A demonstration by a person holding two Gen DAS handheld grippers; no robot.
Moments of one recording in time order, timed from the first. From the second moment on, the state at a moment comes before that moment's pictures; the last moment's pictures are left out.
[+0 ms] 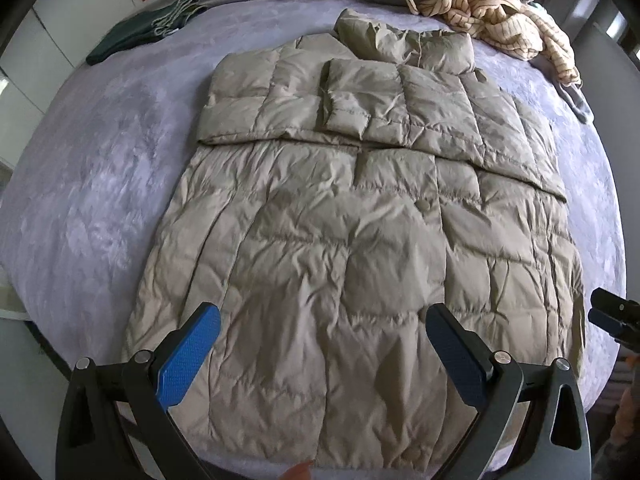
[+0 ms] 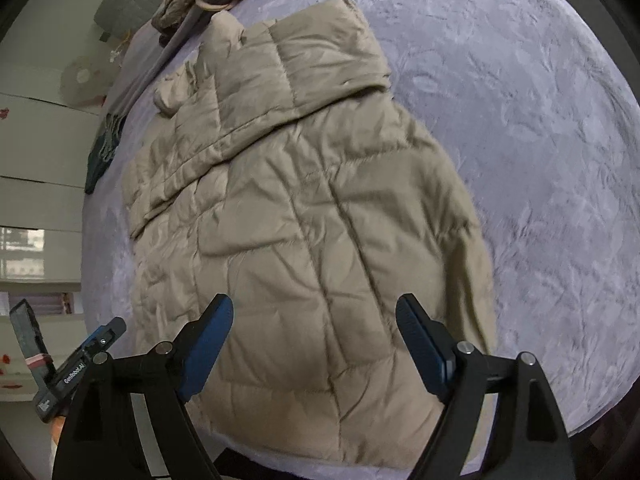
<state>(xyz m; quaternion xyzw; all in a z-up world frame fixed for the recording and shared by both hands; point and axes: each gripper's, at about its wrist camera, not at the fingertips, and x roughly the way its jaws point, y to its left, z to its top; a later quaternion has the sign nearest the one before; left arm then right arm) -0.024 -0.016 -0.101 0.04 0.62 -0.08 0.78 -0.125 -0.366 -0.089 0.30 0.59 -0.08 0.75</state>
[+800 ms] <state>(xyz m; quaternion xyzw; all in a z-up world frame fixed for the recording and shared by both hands) -0.079 0.078 -0.138 0.08 0.64 -0.13 0.75 -0.225 -0.274 -0.115 0.40 0.56 -0.15 0.71</state>
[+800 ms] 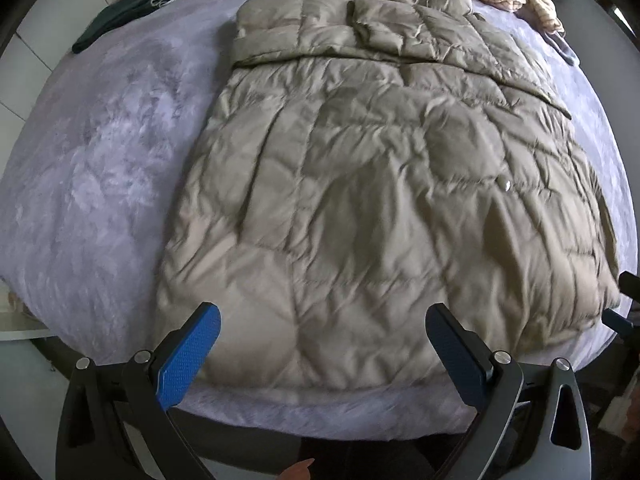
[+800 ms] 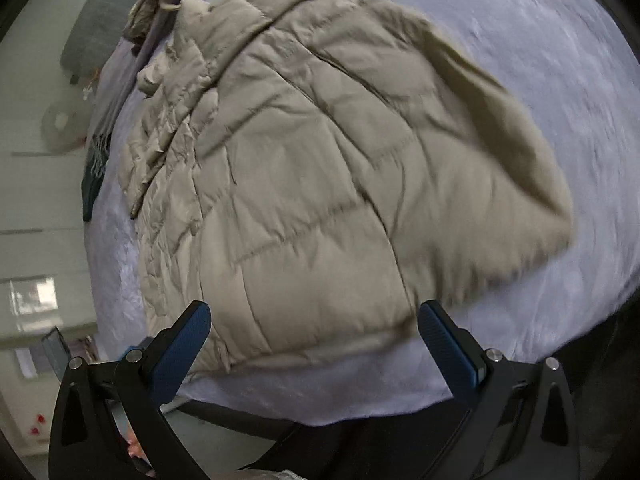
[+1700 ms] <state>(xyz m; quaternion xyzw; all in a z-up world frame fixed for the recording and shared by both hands) -0.119 0.175 -0.209 -0.31 0.69 -0.14 0.64 -0.279 -0.329 -0.156 0.57 0.50 -0.16 0.63</state>
